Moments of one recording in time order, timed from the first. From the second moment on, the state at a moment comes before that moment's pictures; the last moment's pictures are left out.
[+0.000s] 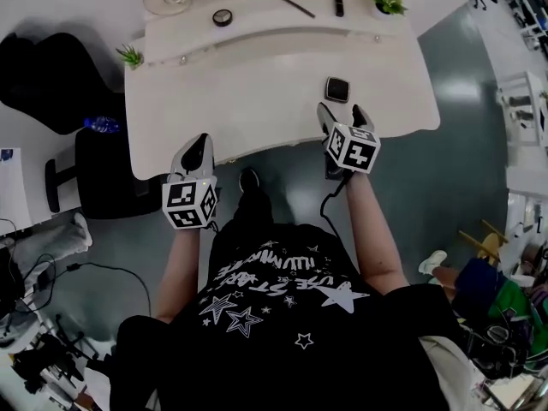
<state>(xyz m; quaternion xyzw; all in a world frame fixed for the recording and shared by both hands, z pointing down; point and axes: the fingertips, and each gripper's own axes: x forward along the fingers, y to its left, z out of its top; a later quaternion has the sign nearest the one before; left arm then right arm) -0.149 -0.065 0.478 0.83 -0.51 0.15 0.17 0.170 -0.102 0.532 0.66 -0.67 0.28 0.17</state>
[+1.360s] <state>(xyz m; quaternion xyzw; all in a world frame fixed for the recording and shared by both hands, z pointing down) -0.187 -0.157 0.508 0.85 -0.46 0.17 0.20 0.113 -0.166 0.560 0.67 -0.63 0.33 0.23</state>
